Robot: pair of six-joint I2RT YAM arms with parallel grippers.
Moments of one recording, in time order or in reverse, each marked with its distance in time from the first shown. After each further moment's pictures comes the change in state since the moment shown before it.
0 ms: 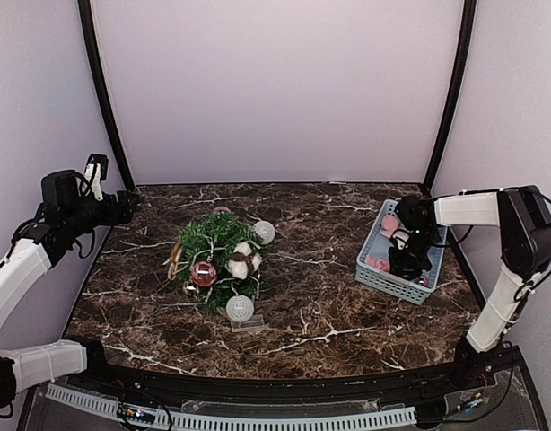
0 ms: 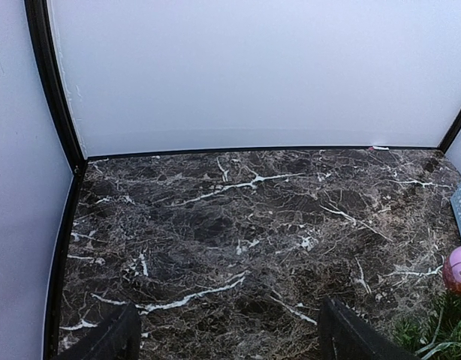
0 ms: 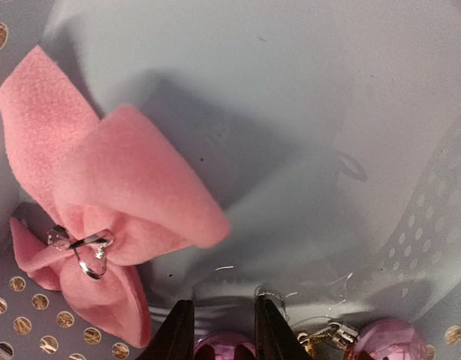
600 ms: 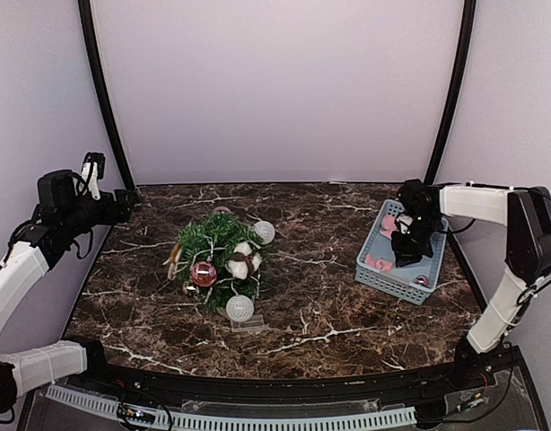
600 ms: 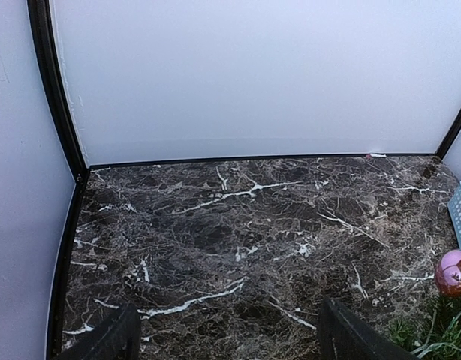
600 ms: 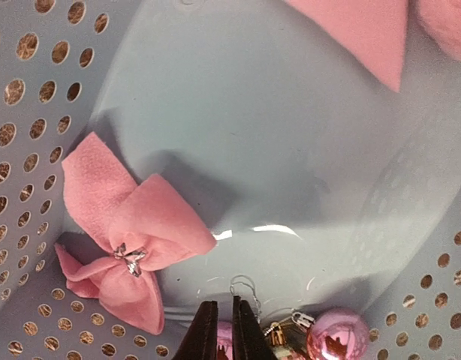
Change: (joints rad) left arm 0.000 -0.029 0.000 0.000 0.000 0.000; right arm 0.000 -0.039 0.093 -0.034 0.089 0.021
